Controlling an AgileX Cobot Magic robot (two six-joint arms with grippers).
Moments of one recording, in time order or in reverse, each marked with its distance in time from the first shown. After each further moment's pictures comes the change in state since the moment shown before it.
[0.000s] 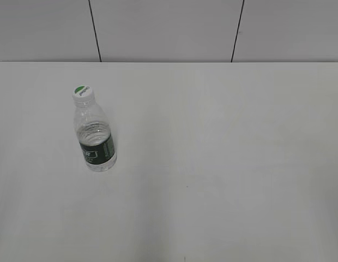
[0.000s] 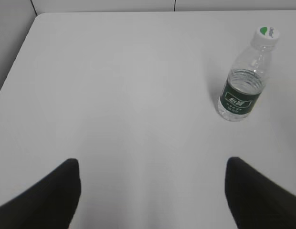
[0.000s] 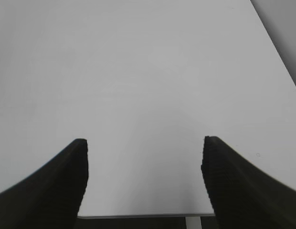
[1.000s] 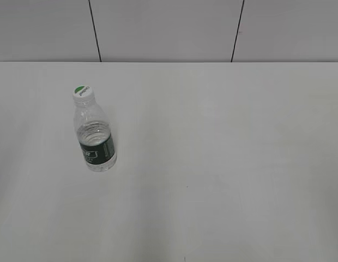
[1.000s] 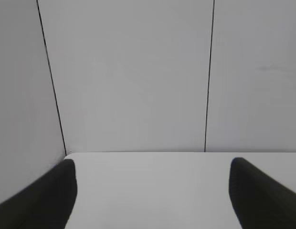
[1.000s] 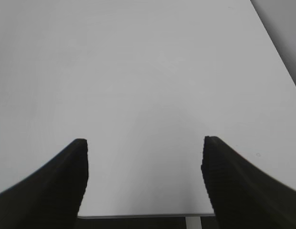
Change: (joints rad) left arm 0.000 0.407 0.250 0.024 -1.186 0.015; right arm 0.000 0.000 0.000 0.000 0.000 0.001
